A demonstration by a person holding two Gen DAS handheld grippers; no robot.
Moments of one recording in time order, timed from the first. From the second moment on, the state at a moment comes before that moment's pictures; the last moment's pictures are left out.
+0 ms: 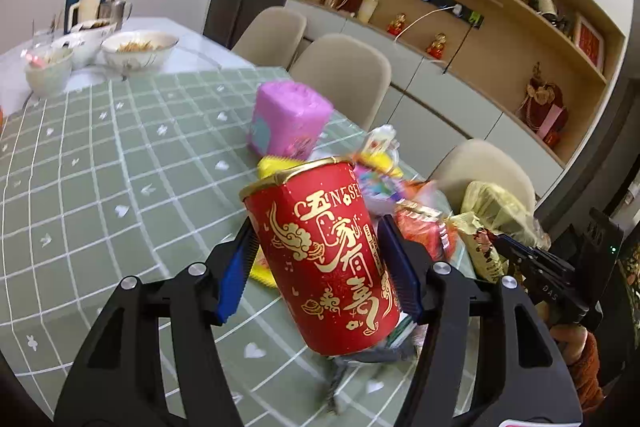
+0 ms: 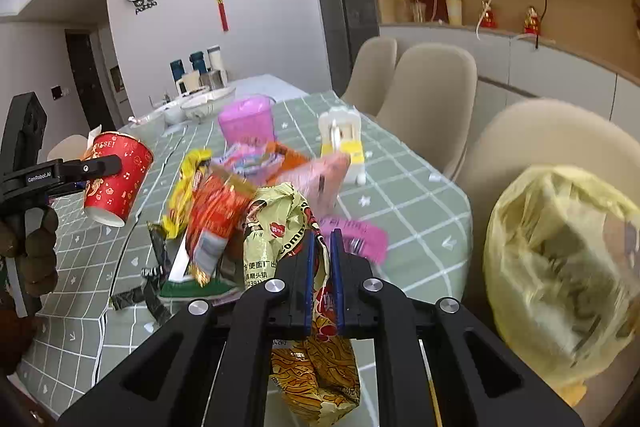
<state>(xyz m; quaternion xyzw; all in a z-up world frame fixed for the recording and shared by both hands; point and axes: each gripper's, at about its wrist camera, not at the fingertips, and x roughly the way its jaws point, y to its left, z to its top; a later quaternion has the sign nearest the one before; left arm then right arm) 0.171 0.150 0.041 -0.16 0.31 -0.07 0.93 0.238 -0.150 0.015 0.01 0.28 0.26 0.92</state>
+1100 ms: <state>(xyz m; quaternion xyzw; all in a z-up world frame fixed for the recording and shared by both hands) 0.365 -0.238 0.045 -0.07 0.31 -0.35 0.88 0.231 -0.443 0.048 0.02 0.17 -0.05 0.98</state>
